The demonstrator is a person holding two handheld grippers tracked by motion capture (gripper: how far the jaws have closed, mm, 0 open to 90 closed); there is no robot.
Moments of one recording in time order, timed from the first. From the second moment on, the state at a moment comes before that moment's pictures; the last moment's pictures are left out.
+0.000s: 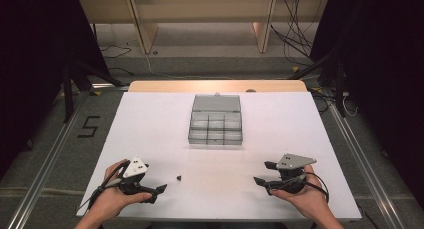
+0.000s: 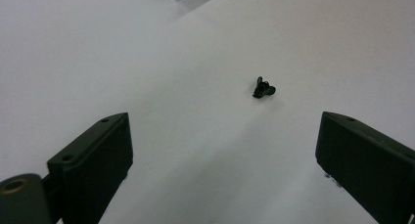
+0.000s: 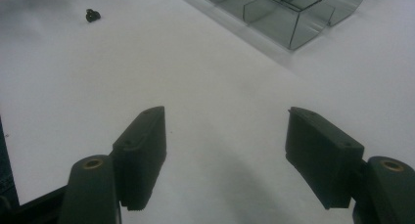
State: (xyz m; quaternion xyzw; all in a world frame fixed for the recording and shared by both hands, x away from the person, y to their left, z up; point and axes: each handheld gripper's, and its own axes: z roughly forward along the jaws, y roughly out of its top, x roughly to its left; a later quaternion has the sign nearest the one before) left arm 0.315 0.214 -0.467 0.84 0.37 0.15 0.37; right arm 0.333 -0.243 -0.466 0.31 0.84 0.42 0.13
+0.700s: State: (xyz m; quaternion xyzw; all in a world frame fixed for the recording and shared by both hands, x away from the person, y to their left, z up) left arm 0.316 0.214 -0.468 0.84 0.36 0.16 0.37; right arm 0.333 -0.221 -0.454 0.28 0.83 0.46 0.13
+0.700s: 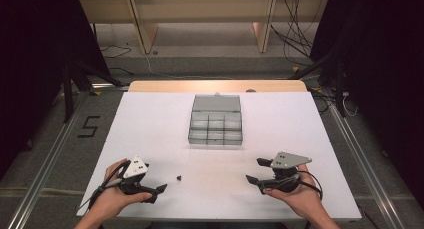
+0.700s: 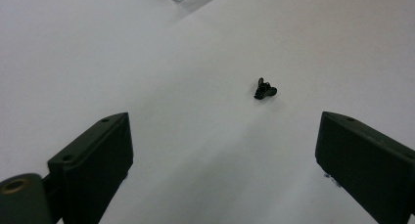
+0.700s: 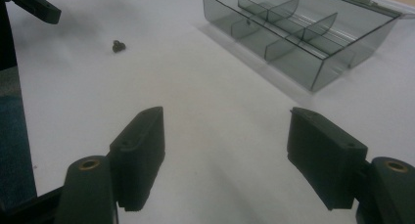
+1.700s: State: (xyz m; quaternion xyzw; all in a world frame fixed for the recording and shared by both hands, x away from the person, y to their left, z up) left arm 0.317 0.210 -0.468 0.85 0.35 0.16 0.36; right arm 0.356 -0.128 -0.459 0.23 0.85 0.47 0.10
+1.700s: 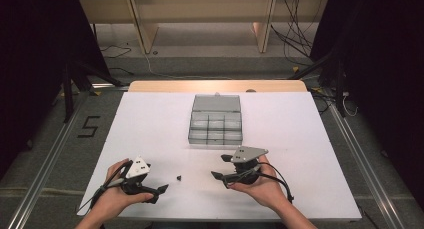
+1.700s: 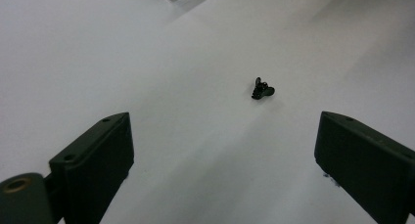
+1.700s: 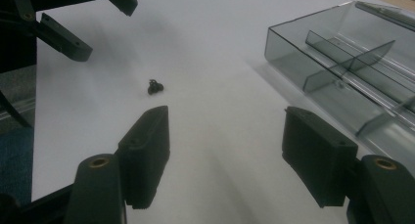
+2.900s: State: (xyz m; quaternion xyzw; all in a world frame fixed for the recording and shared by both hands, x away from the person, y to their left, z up) left arm 0.317 0.210 -0.470 0.85 0.35 0.16 0.36; right arm 0.375 -0.019 -0.493 0.18 0.89 0.42 0.05
